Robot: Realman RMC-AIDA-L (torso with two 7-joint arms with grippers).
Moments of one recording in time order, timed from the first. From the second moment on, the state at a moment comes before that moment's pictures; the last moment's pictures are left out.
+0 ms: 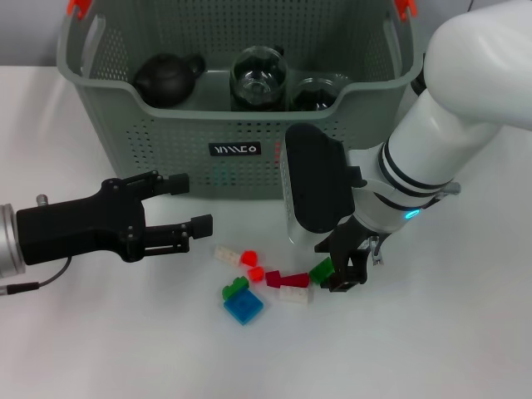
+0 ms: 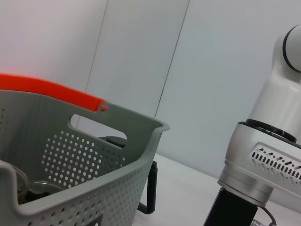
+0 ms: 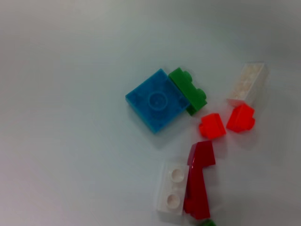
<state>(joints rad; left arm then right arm) -0.43 -2.08 0.54 0.66 1.98 1.73 -1.32 1.01 2.11 -1.82 -0.75 -2.42 -1.19 2.02</state>
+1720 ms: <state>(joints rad) -0.42 -2.06 0.55 0.67 1.99 1.73 -1.28 0.91 2.09 -1.14 -1.43 -2.23 -1.58 2.15</state>
